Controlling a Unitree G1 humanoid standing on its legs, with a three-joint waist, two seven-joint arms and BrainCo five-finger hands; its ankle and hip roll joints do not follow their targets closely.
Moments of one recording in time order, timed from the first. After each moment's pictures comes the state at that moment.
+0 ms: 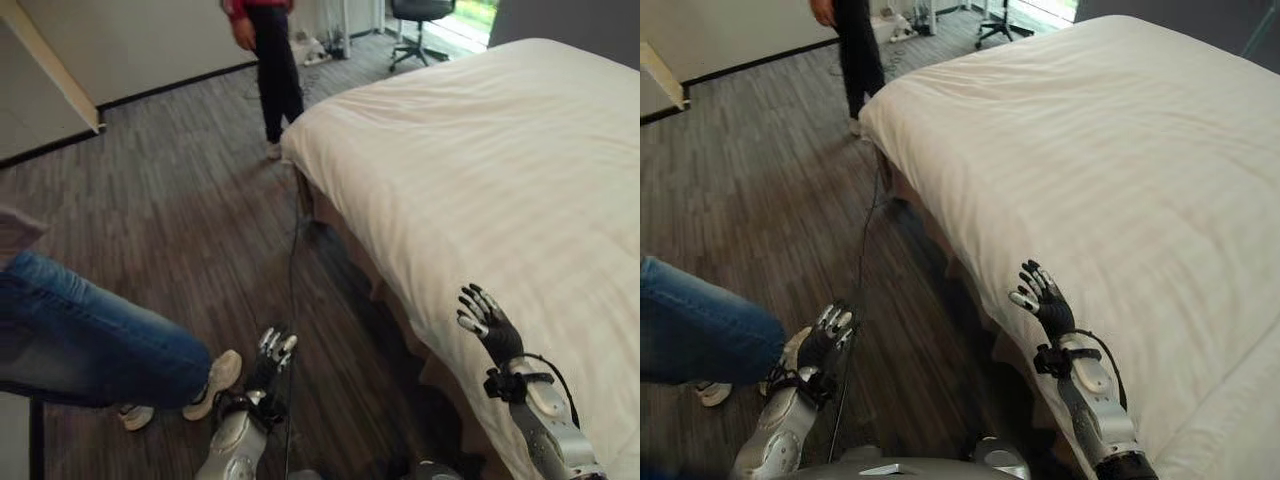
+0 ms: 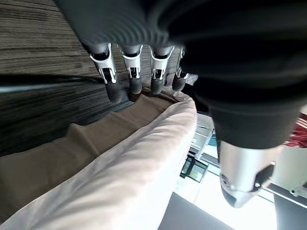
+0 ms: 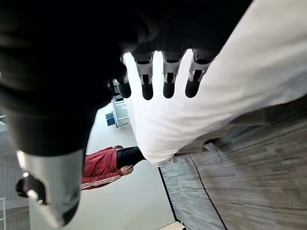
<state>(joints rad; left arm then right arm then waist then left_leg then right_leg) 0.15 0.28 -0.20 0.20 -0.70 -0.16 -0.03 0.16 -0.37 0.14 0.09 0.57 -0.15 0.04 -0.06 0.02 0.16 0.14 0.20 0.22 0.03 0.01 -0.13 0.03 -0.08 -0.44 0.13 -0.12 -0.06</state>
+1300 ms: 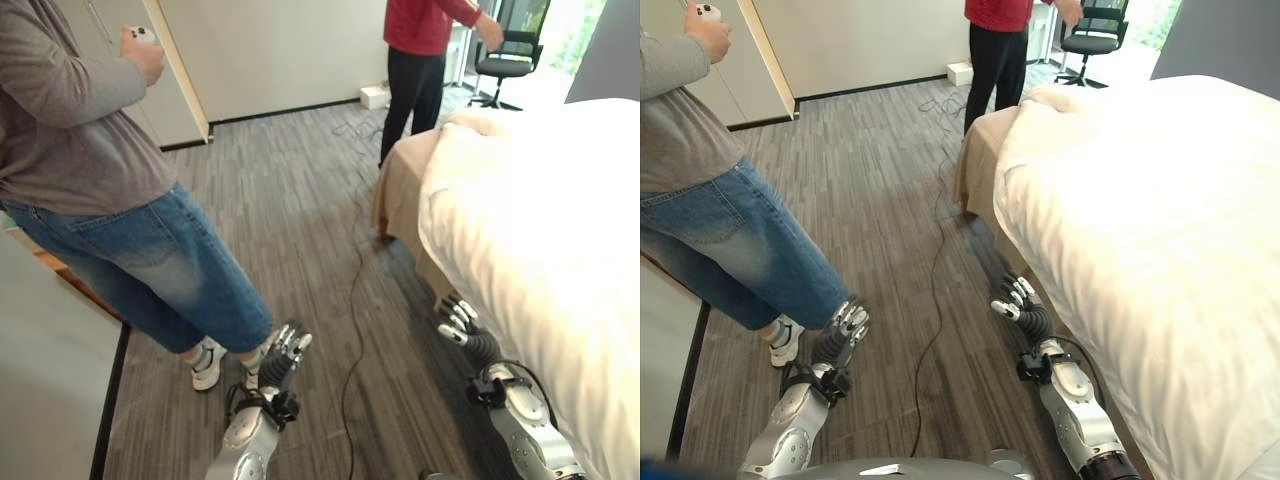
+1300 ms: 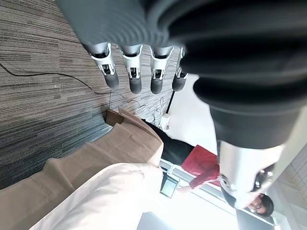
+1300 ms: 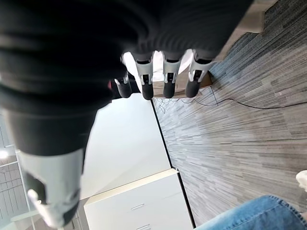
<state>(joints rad) 0.19 0.28 -0.24 0.20 -0.70 -0.15 0.00 0.10 -0.34 0.24 0.13 0.55 -0.13 0.04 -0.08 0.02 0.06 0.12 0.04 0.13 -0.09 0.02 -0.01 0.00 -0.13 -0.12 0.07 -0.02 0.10</state>
